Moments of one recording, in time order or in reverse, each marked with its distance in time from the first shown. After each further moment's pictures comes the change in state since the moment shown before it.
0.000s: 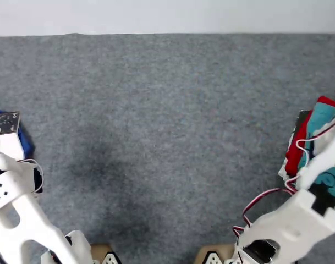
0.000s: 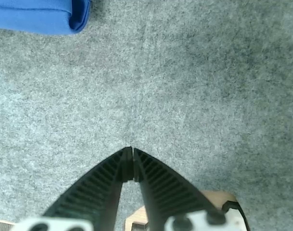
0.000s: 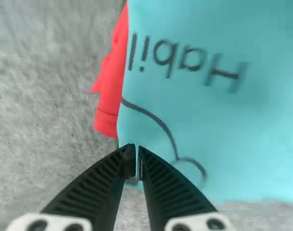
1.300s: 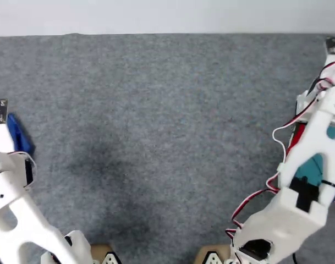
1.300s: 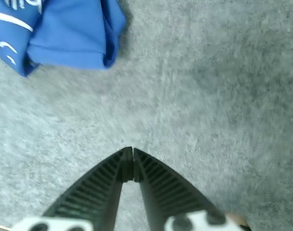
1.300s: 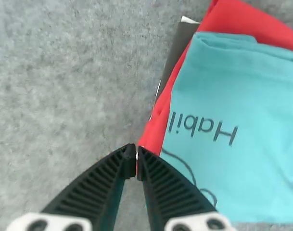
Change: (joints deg) left arm 0.0 0.0 -9.8 0.1 0.0; right arm -12.5 -7.0 -12.0 0.4 -11.7
